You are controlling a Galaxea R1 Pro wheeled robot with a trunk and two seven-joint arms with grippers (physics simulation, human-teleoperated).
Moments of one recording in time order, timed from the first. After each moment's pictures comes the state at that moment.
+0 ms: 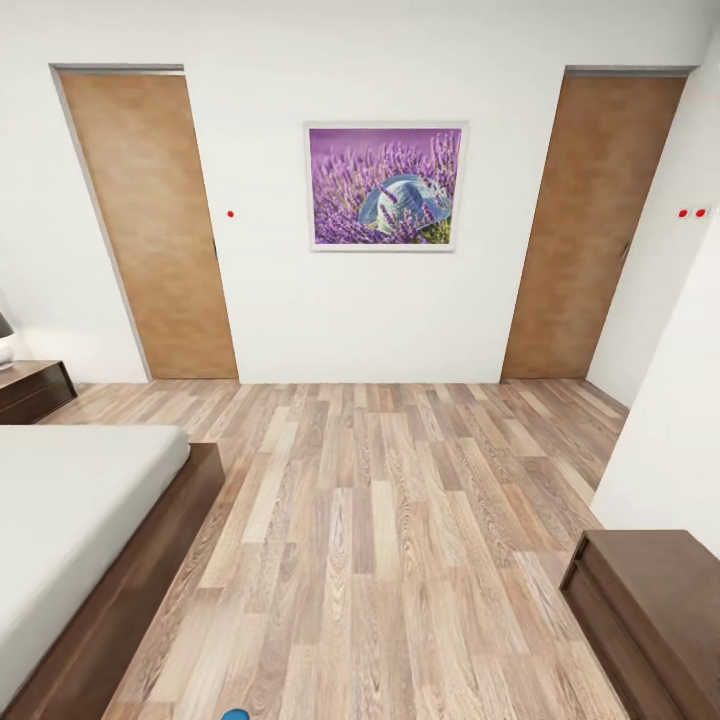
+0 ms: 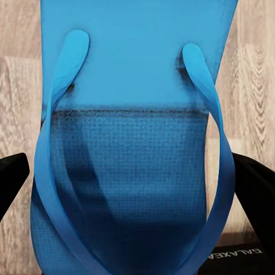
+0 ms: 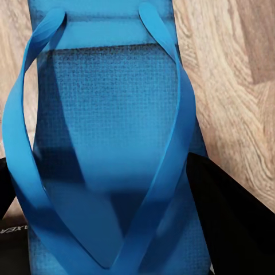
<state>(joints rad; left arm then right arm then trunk) -0.31 0.06 -0.10 -0.02 0.24 -0.20 -0.30 -0.31 -0.09 -0.03 0.08 -0.26 -0.11 0.20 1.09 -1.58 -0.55</state>
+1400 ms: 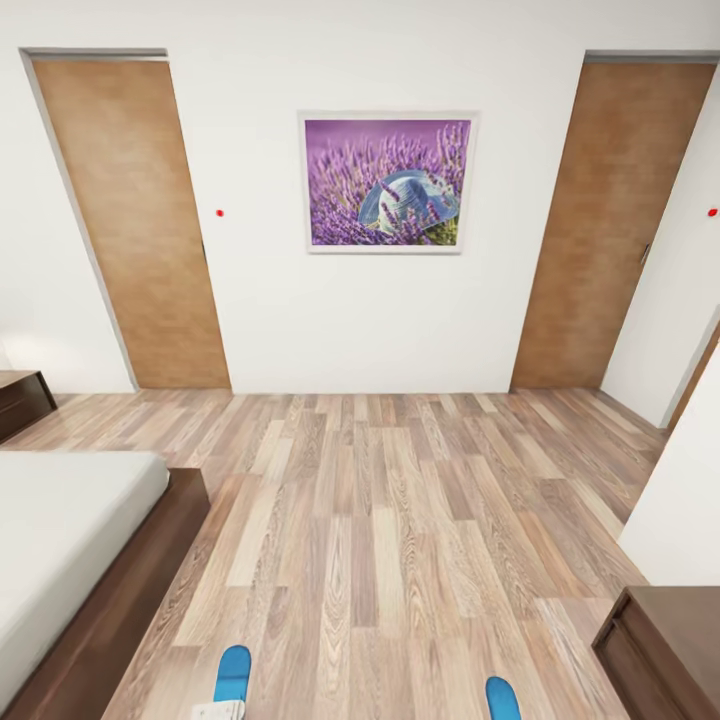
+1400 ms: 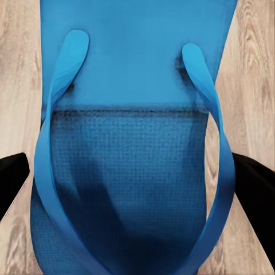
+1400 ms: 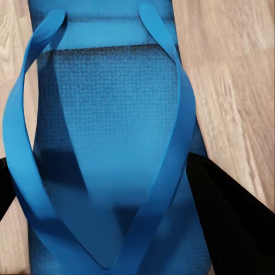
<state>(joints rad) -0.31 0.06 -0.10 -0.22 0.25 -0.20 -0.20 -0.31 -0.10 -0.03 -0.10 -0.26 -0.11 0.19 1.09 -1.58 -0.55</state>
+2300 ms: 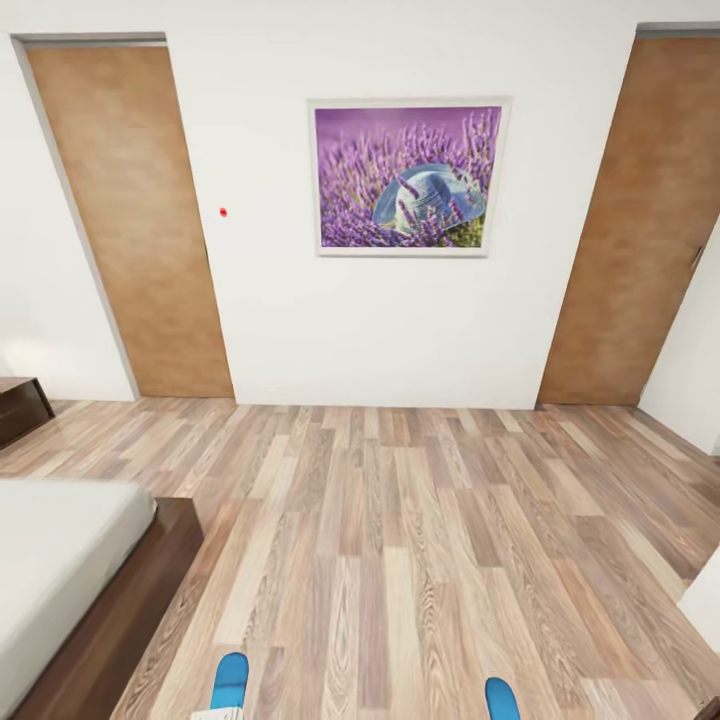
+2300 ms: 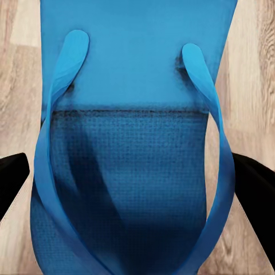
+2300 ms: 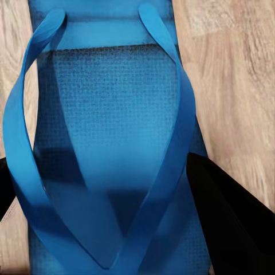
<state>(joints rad) -0.31 0.06 -0.10 -0.20 0.25 -0.20 -0.18 -0.31 -0.10 -0.03 -0.10 -0.26 -0.11 0.20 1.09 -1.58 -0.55</state>
